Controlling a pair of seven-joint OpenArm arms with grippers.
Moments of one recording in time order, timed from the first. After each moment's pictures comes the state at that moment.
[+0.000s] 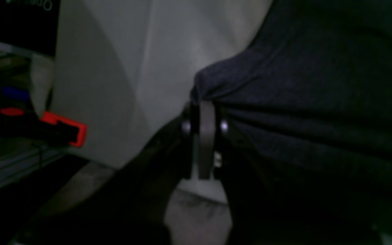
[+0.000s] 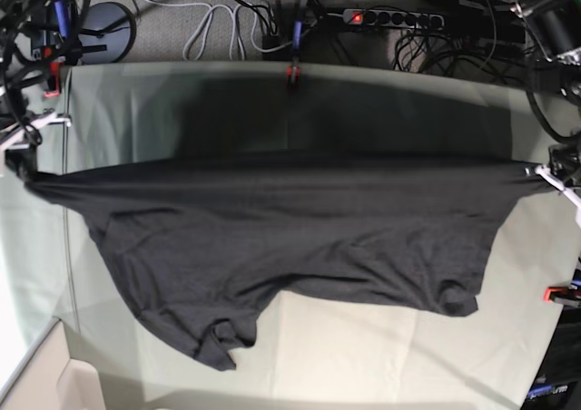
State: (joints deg) left arm -0.9 -20.5 -33.1 84.8 -11.5 -21.2 63.6; right arm -19.1 4.0 47.4 106.4 8.0 40.1 -30.1
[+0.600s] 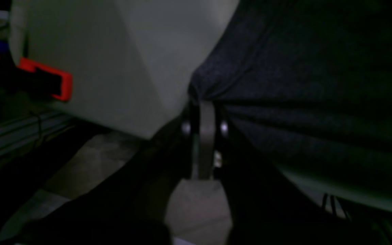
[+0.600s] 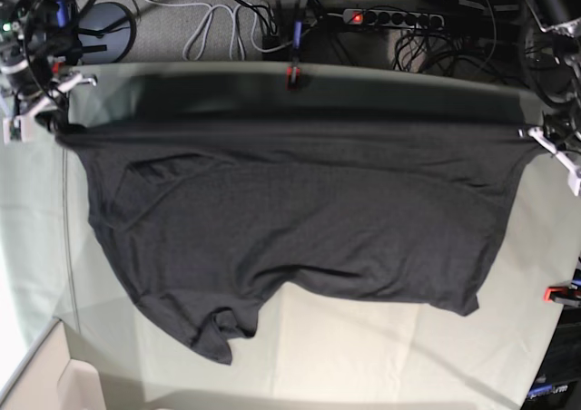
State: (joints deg) left arm 6.9 -20.5 -33.2 85.0 -11.7 -21.0 63.3; right arm -25.1 4.0 43.7 99.2 7.6 40.1 -29.8
